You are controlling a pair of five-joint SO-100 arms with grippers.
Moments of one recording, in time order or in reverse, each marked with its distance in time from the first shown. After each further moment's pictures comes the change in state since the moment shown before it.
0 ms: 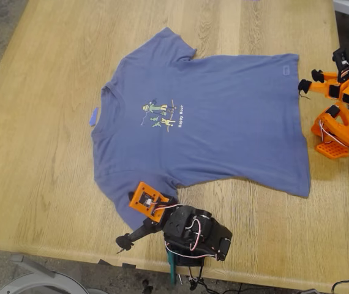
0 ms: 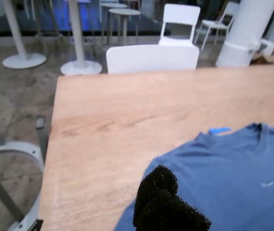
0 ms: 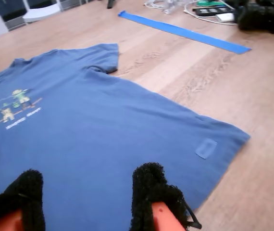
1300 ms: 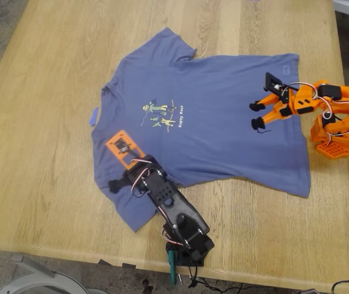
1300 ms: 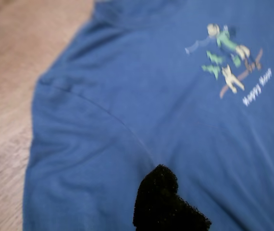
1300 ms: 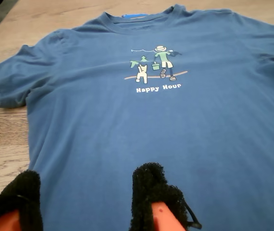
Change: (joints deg) arm 0 37.0 -43.1 -7.8 -0.7 -1.8; arm 1 -39.4 -46.6 9.1 -50.8 1.1
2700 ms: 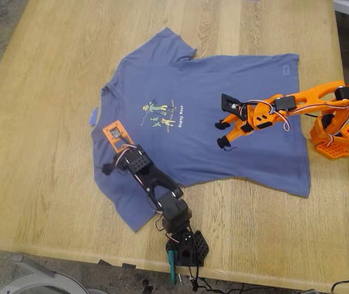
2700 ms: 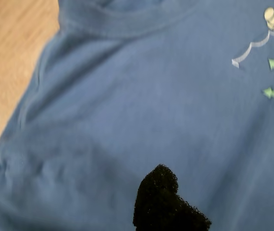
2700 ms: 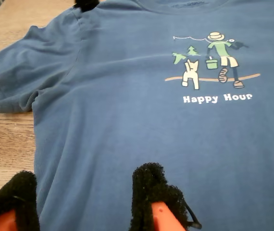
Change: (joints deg) arm 0 -2.2 -48.4 -10.6 -36.5 8.2; arm 1 -7.0 -46.1 -24.7 -17.3 3.3
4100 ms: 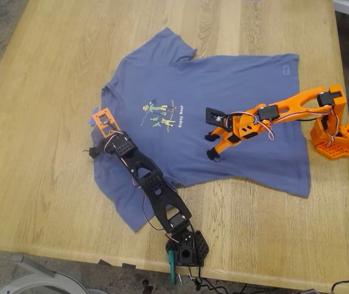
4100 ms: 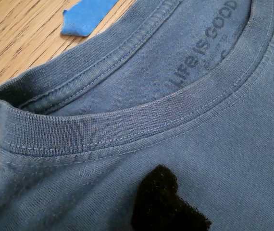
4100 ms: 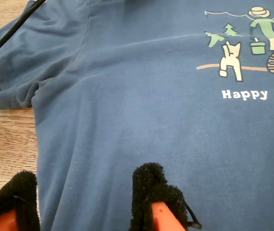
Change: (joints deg) arm 0 -0.2 -52.9 -56.1 1.2 1.1; arm 1 -3.4 -18.5 -17.6 2.8 2.5
